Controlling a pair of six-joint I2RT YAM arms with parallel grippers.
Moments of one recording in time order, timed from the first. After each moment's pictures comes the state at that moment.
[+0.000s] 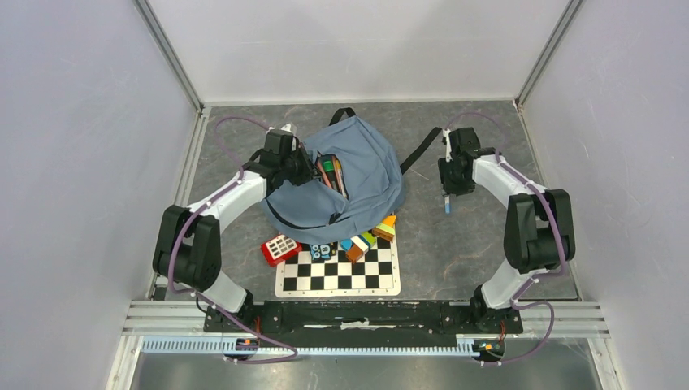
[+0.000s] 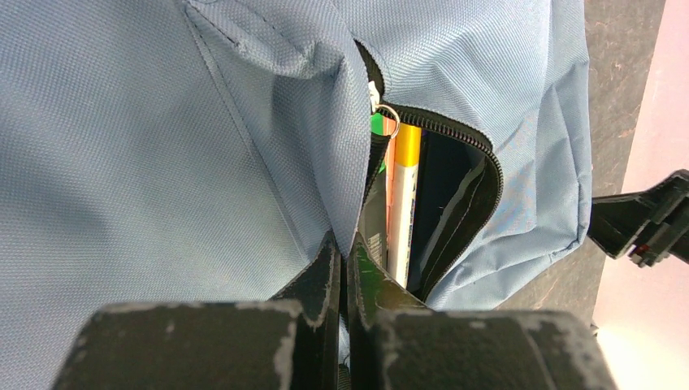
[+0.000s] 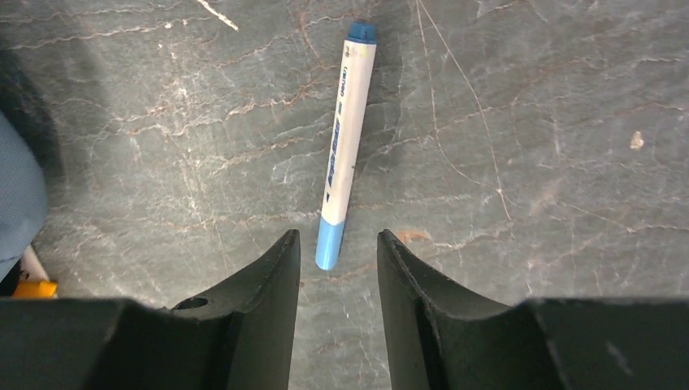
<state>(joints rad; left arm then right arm) -0.34 1.57 1.04 -0.19 0.19 -0.69 0.13 1.67 1.13 -0.60 0.09 0.05</state>
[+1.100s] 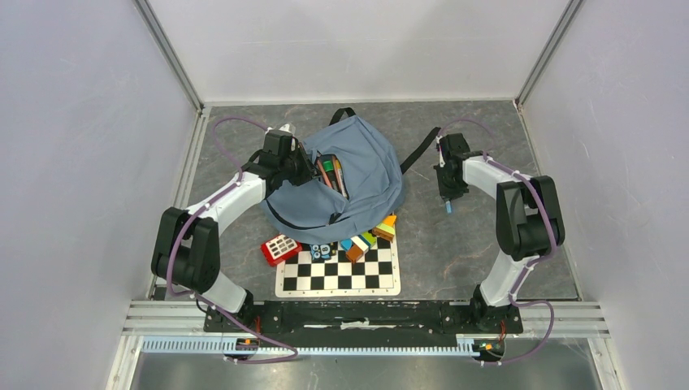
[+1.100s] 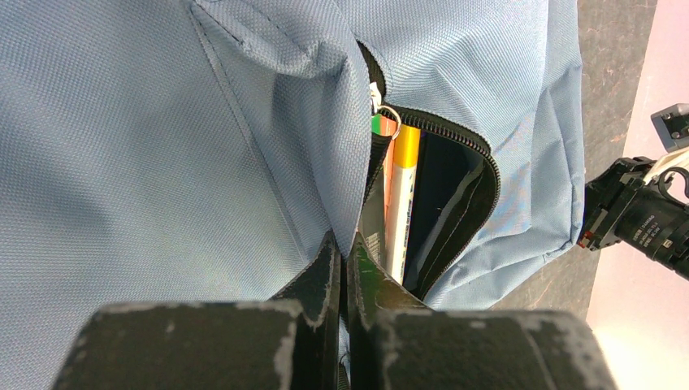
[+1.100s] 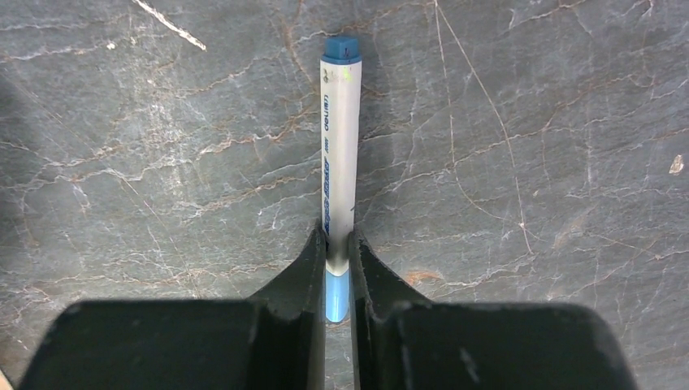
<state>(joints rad) -0.34 1.55 1.03 -0.19 0.19 -0.71 0.16 1.80 1.12 -0.53 0.16 0.06</state>
